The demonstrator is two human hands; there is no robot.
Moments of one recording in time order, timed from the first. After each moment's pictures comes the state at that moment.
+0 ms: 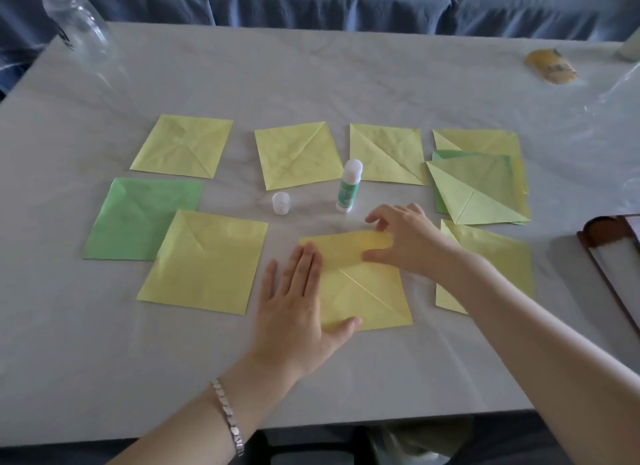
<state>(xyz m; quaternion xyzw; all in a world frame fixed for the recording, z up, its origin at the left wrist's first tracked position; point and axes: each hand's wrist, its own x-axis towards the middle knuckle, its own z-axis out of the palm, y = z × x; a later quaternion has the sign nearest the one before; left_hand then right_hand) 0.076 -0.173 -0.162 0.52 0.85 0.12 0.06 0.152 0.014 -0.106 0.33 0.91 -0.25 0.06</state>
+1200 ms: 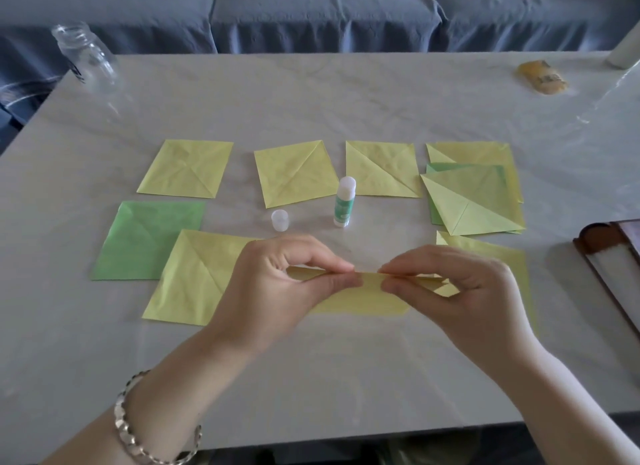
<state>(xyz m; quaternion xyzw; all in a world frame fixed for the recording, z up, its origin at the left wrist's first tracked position) 0.056 -0.165 -0.037 0.46 0.65 0.55 0.24 0.209 -0.055 -0.040 0.20 0.82 -0.45 -0.31</state>
